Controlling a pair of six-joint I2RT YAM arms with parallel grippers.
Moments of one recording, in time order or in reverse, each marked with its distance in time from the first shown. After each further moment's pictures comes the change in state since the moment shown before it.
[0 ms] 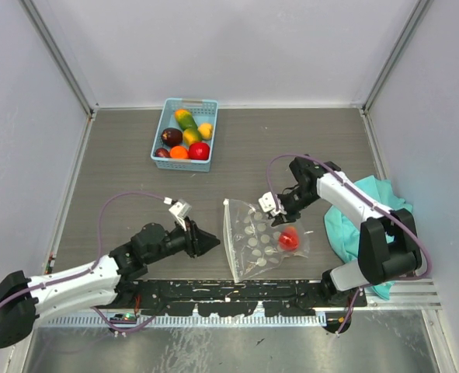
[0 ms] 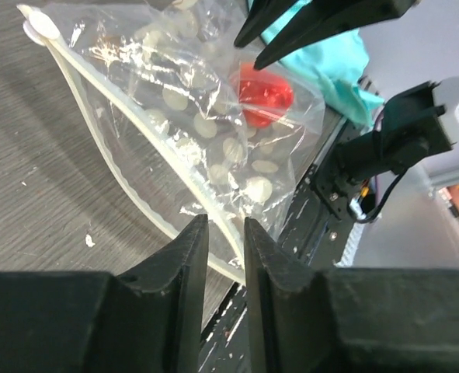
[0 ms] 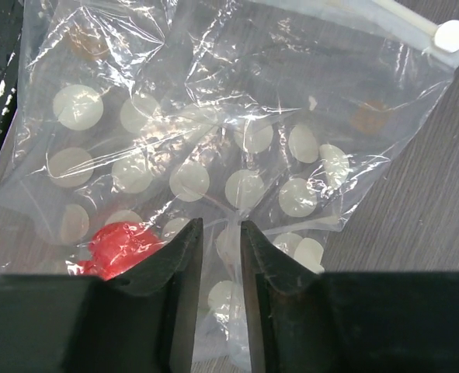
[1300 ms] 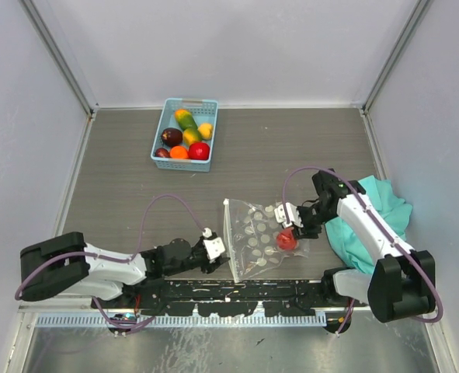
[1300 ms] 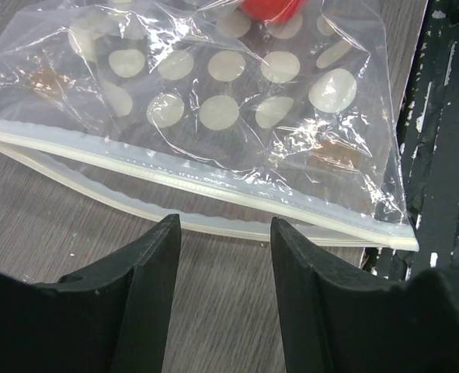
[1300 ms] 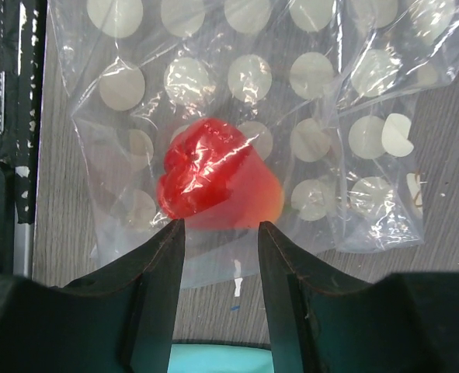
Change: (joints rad) left arm -0.275 0.470 -0.026 0.378 -0.177 0.778; right arm -0.145 -0.280 -0.172 -0.069 0.154 0.082
